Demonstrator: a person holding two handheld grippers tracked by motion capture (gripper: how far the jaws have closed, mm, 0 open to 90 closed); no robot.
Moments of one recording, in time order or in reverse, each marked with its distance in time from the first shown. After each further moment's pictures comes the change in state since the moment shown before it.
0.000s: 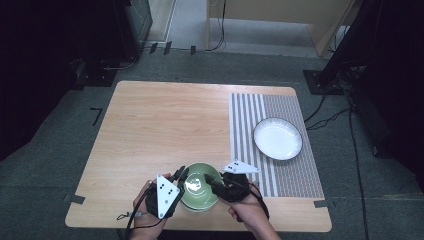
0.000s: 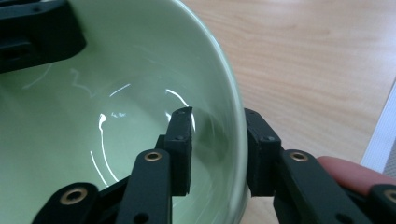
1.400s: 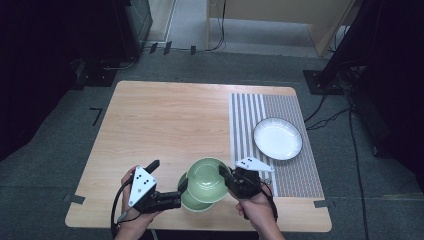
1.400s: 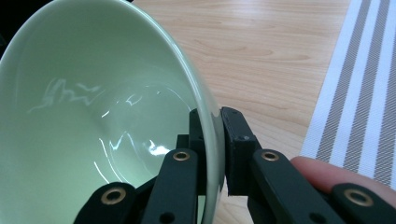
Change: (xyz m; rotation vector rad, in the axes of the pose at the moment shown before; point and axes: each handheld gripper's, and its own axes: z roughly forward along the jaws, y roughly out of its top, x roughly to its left) left arm 0.044 0.001 -0.011 0.008 -0.137 -0.235; right arm -0.011 0.011 -0.024 -0.071 -0.116 0.047
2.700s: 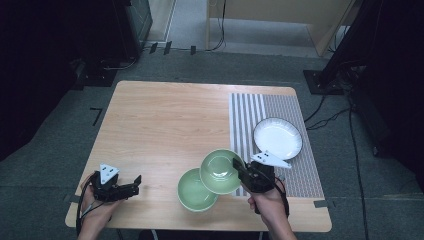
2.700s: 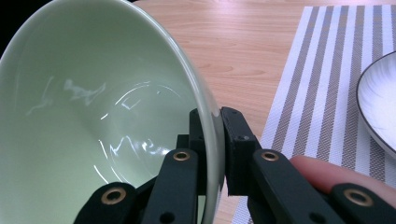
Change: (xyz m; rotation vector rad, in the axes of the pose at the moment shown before) left arm 0.135 -0.084 -0.001 0.362 0.325 -0.080; right arm -0.027 0.011 -0.018 -0.052 -0.067 0.040
